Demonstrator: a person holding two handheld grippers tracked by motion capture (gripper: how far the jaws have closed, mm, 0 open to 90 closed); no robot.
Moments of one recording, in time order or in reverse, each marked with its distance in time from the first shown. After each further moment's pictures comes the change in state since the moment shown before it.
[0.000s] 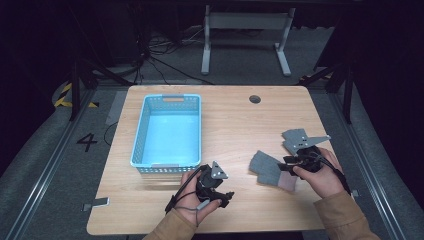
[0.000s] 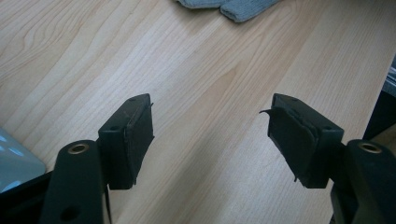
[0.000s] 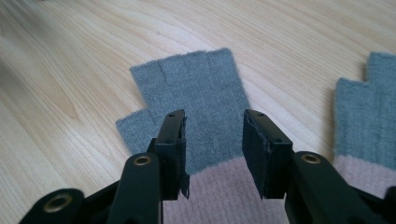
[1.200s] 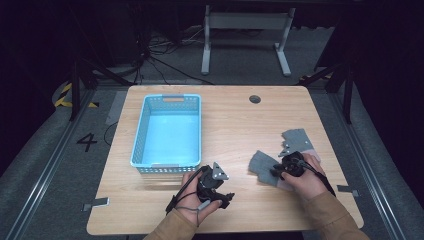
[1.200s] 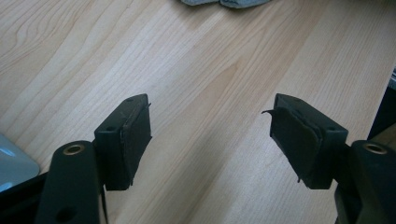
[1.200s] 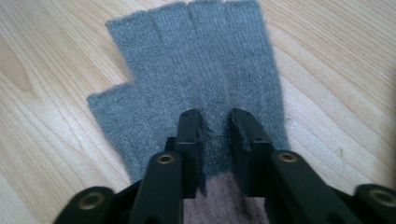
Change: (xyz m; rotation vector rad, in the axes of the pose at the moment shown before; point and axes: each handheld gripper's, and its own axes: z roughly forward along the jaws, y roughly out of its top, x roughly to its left) left arm 0.000 -0.002 0.005 0.016 0.000 0.004; right arm 0.009 -0.009 0.047 0.119 -0.018 -0.059
